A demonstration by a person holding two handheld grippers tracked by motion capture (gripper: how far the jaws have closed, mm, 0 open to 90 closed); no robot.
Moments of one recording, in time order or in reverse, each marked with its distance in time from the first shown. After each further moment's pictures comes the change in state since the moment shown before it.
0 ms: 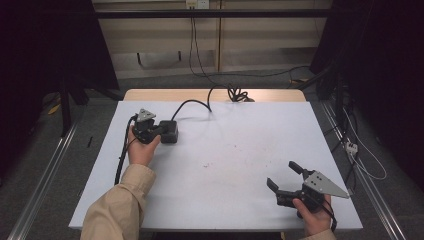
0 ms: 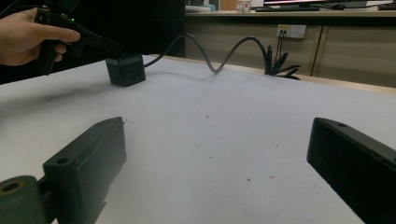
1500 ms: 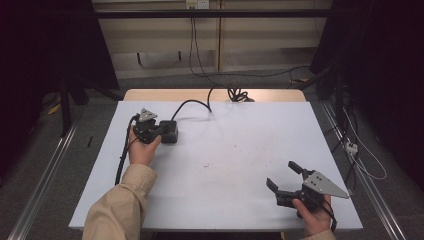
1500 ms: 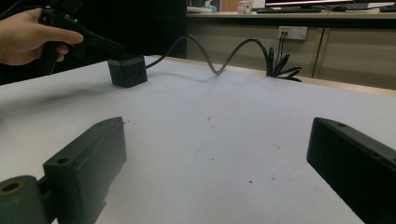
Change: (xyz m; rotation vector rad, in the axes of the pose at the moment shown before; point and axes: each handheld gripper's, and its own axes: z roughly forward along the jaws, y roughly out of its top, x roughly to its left) left arm -0.002 0.002 0.001 0.018 0.014 -0.002; right arm 0.001 0.001 0.000 -0.006 0.004 -0.003
